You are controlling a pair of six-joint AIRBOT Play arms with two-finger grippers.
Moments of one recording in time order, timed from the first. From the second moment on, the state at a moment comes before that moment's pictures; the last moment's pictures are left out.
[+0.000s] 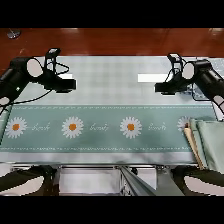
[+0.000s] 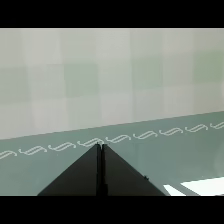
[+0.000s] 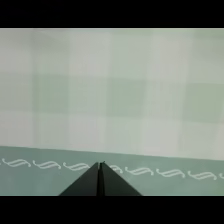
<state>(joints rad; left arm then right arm) -0.21 -1.33 1.20 1.41 -1.06 -1.66 0.16 -1.39 1.20 -1.58 1.06 1.72</state>
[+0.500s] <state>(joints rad) -0.20 -1.35 1.20 1.57 -0.75 -1.66 0.07 -1.46 1.26 -2.00 0.72 1.99</state>
